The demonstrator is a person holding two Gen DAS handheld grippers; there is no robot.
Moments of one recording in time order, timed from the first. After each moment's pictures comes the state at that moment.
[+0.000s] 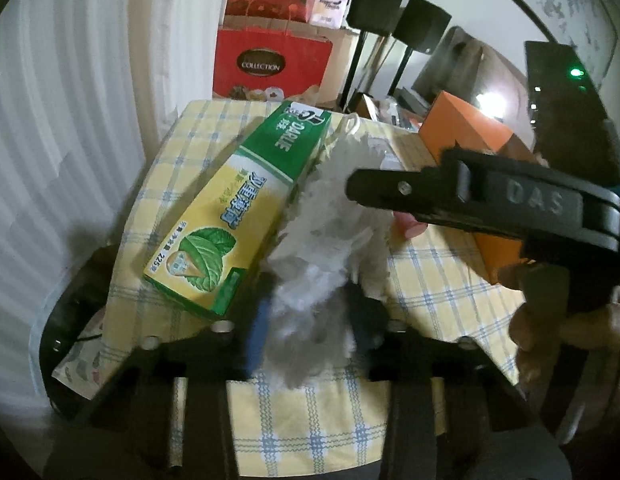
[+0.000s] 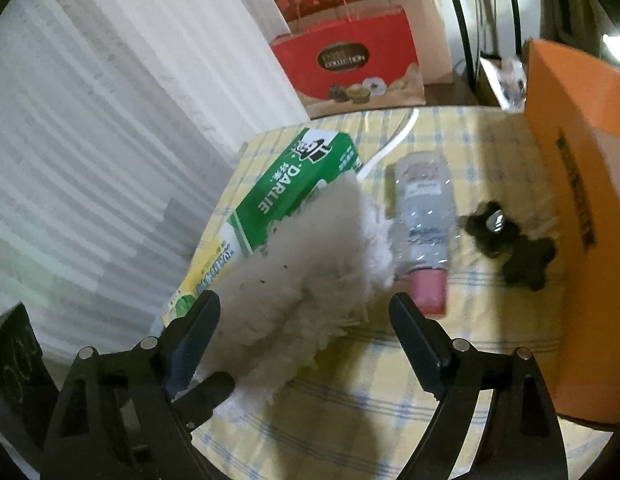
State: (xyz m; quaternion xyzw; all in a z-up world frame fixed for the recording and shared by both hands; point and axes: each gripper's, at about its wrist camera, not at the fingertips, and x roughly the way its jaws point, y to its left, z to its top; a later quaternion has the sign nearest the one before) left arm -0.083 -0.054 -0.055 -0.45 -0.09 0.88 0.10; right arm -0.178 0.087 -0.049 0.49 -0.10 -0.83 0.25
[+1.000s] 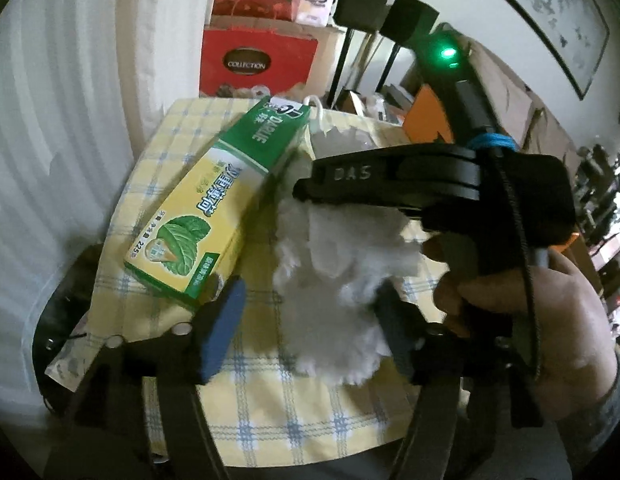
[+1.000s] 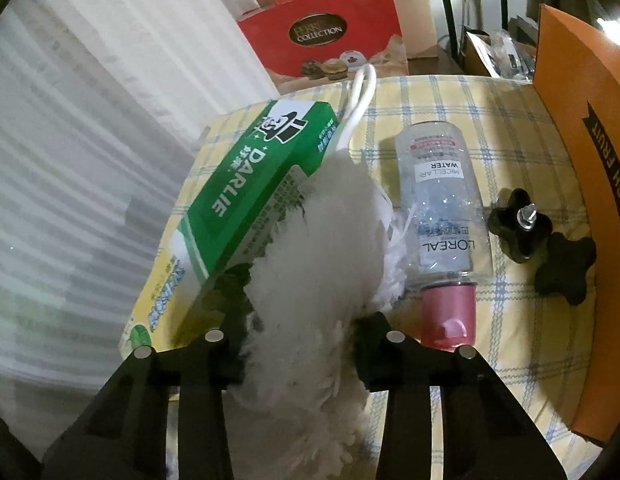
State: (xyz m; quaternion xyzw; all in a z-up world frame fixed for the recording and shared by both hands) left arm -0.078 -0.041 -0.053 -0.45 -0.09 0.88 0.12; right arm -0.208 0.071 -0.081 0.53 -0.10 -0.82 0.20
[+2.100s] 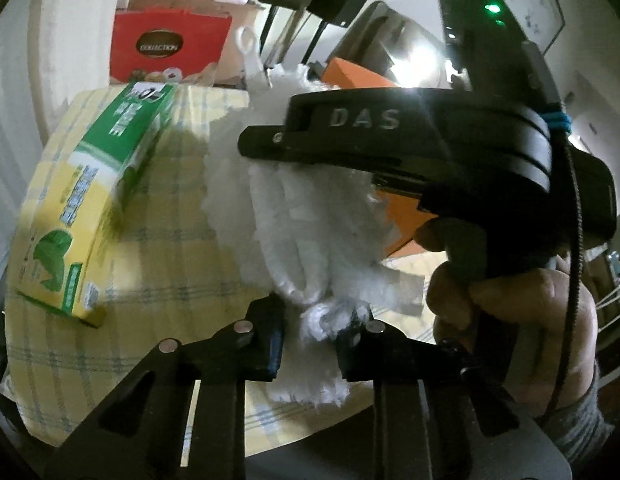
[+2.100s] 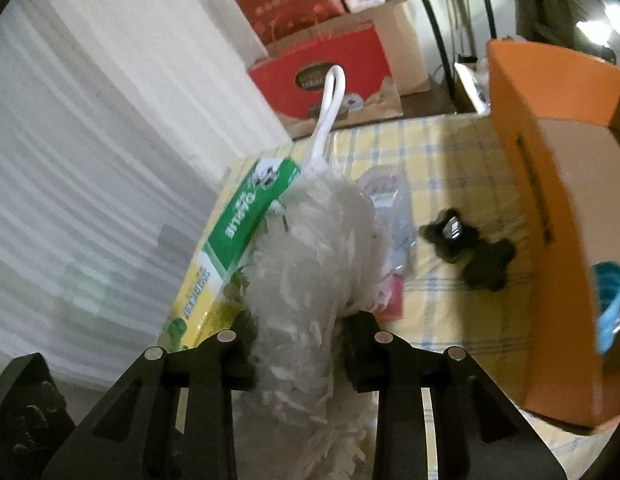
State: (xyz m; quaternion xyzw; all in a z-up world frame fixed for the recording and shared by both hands) left arm -0.089 0.017 -0.042 -0.47 -0.11 0.84 0.26; right arm -0.173 0.121 -0.035 0.46 -0.13 -0.85 0.22
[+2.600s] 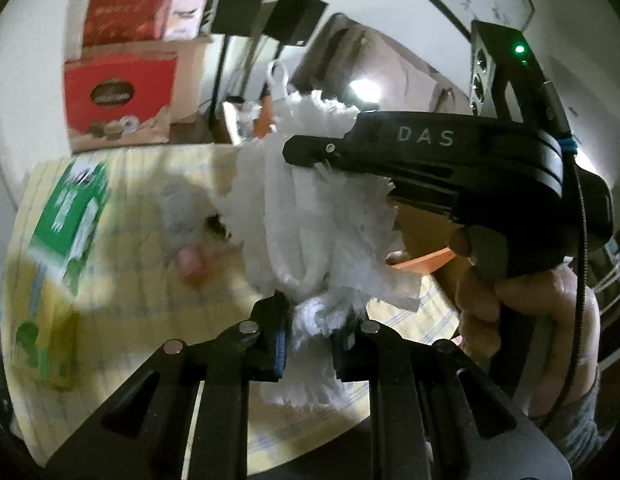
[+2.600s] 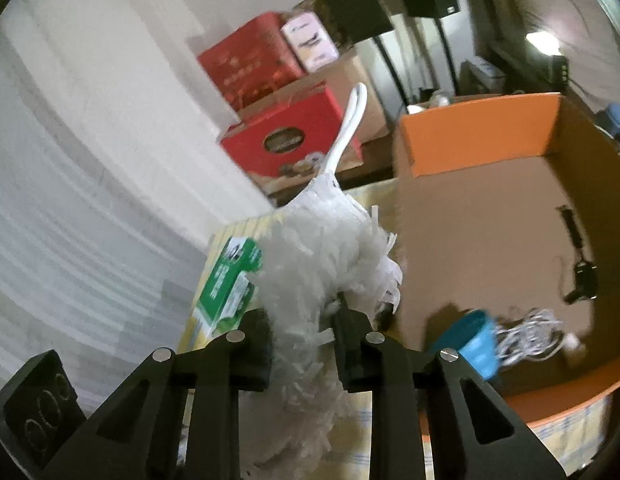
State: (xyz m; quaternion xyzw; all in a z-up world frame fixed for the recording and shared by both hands) left arm -0.102 0.084 0.010 -0.43 -0.07 0.85 0.30; right arm -0.173 0.218 0.029 0.42 -0.18 -0.87 0.18
